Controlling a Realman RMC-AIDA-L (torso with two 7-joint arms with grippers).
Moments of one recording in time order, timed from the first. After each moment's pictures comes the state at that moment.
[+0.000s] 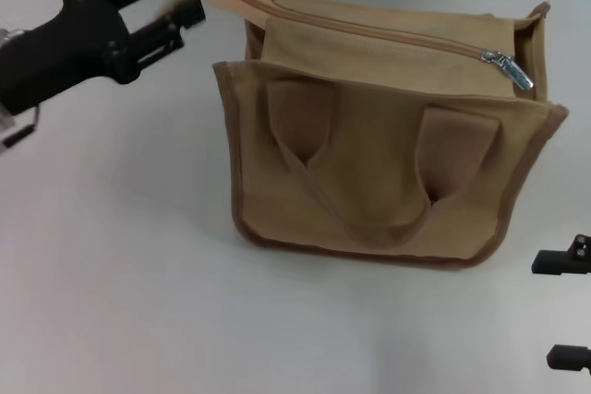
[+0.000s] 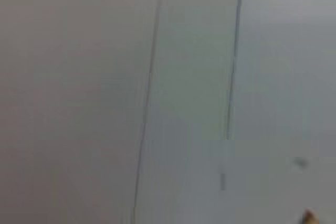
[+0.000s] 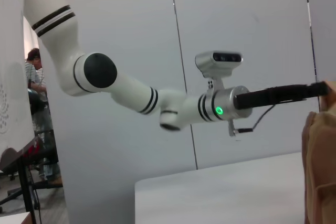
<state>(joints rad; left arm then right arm) -0.47 -2.05 0.64 0.65 1.62 1.65 -1.21 0.29 2.00 -0.57 -0.67 -2.02 -2.16 1.02</state>
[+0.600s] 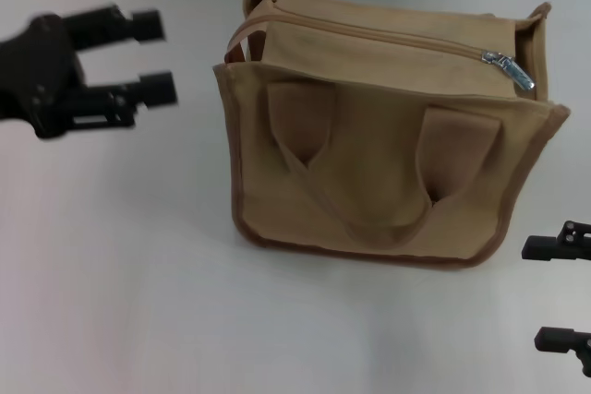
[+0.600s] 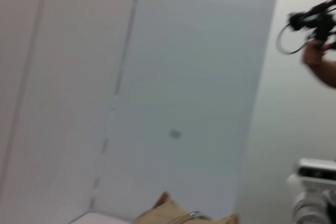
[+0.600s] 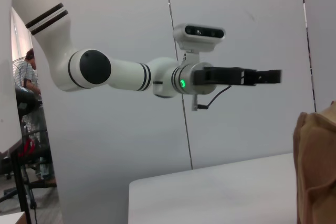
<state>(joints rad) -0.46 -1.98 0.64 0.81 1.71 2.00 -1.51 0.32 2.00 -0.57 -0.65 -2.02 -2.13 1.02</state>
